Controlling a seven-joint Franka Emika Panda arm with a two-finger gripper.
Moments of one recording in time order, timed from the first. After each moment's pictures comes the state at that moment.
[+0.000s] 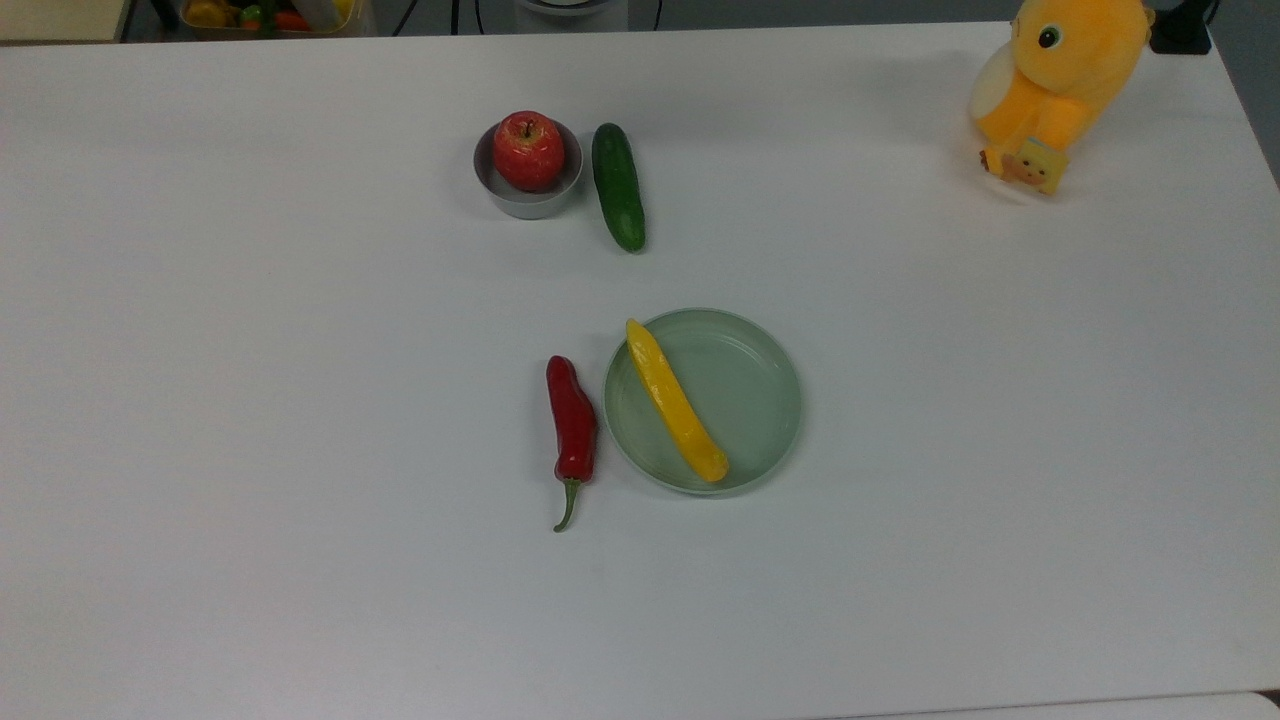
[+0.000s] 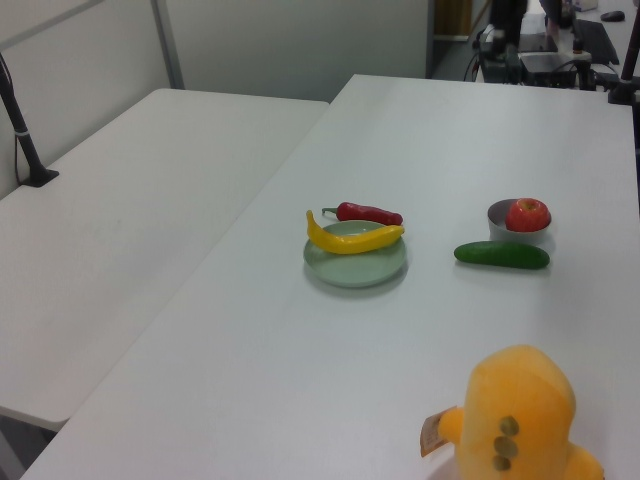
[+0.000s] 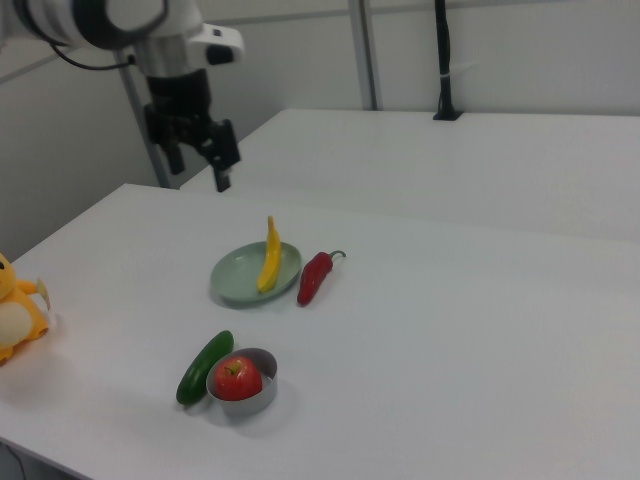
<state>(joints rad) 0.06 -0.09 -0.05 -1.57 0.10 1.50 0.06</state>
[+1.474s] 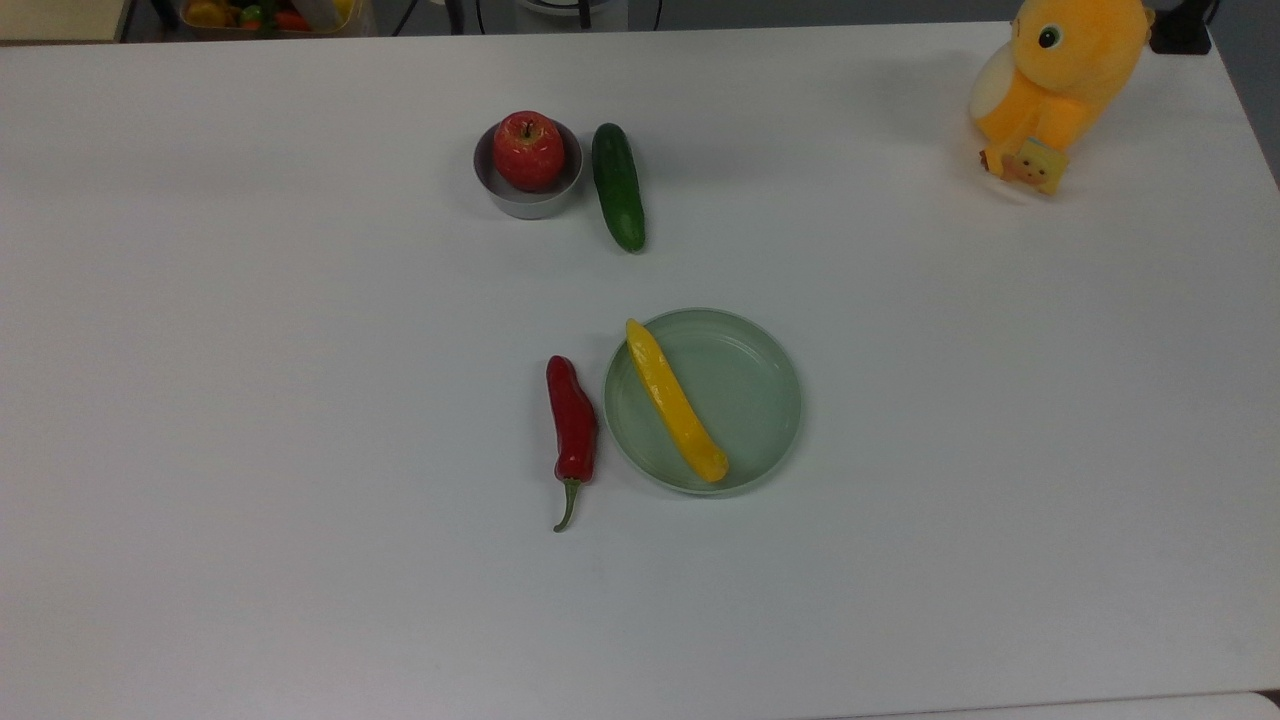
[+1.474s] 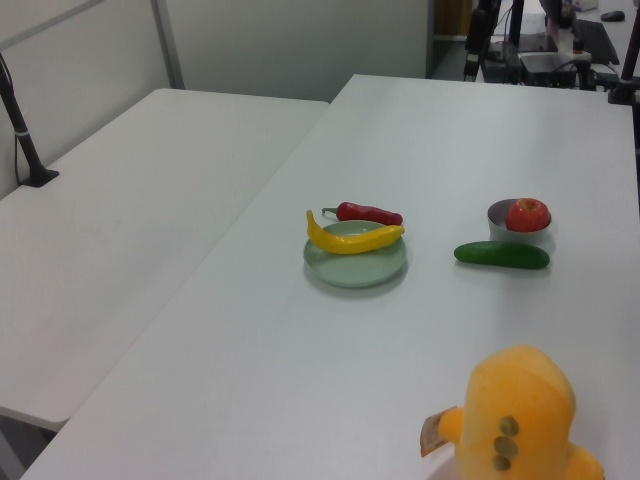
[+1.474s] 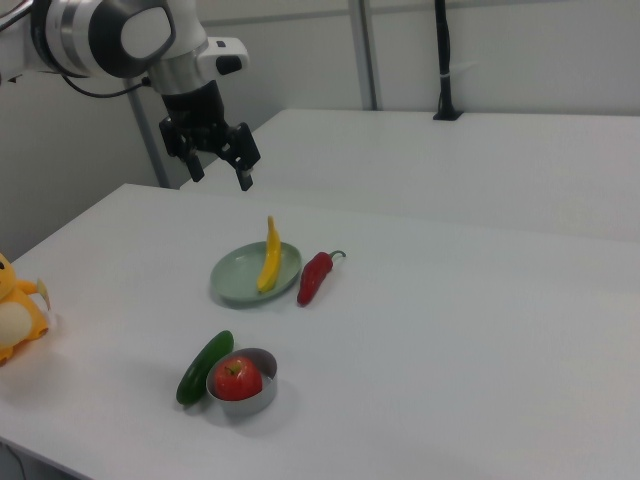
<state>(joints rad) 0.12 -0.04 -0.05 -1.64 0.04 1.72 -0.04</state>
